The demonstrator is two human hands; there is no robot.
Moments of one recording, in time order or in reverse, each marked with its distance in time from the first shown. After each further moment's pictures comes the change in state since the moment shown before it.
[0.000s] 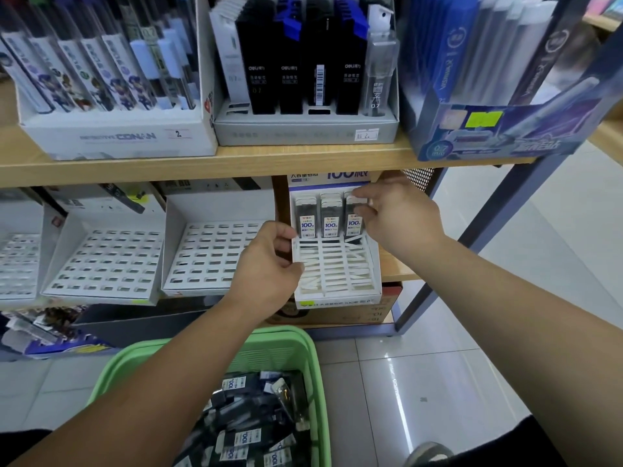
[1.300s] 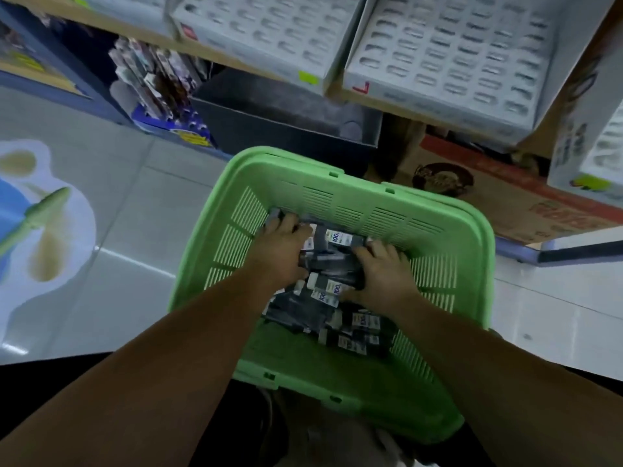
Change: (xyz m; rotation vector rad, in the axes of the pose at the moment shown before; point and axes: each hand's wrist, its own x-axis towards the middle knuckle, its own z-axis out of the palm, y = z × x) left_hand -0.127 -0.334 -0.057 0.908 -0.412 -0.270; right_hand -0.216 -0.089 0.318 -0.224 -0.946 -0.244
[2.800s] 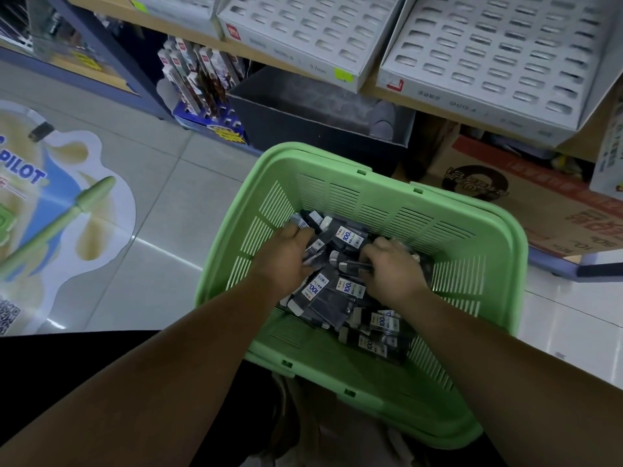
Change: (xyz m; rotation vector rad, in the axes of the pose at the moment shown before) left_hand -0.039 -0.010 0.003 -0.265 0.143 -0.121; right_hand 0.011 -0.020 -0.005 0.144 0.119 -0.151
